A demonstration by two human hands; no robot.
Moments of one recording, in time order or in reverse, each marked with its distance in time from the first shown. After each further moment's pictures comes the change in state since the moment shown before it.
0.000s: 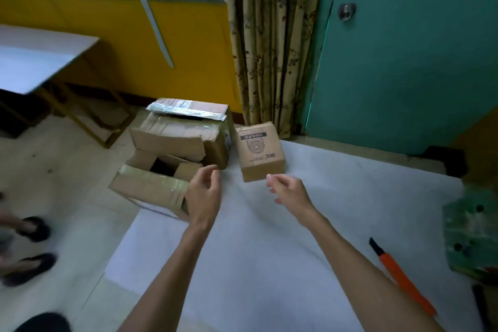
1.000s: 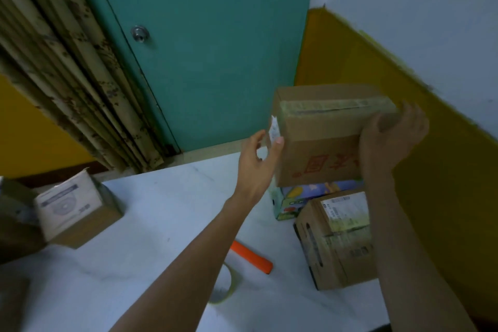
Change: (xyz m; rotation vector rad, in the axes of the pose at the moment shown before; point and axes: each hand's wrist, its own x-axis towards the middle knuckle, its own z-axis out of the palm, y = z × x) left_hand -0.240 0.281 0.337 -0.326 -0.856 0.205; right_hand -0.191 0.092 -0.500 -0.290 1.709 -0.153
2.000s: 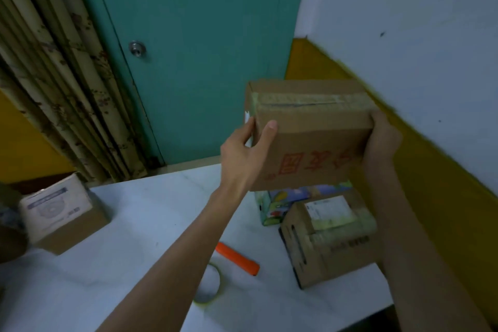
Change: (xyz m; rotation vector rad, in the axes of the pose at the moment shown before) left_hand -0.030 0.060 -0.041 -0.136 0.011 0.132; right_hand 0.002 -0.073 -0.072 0.685 -0.226 0.584
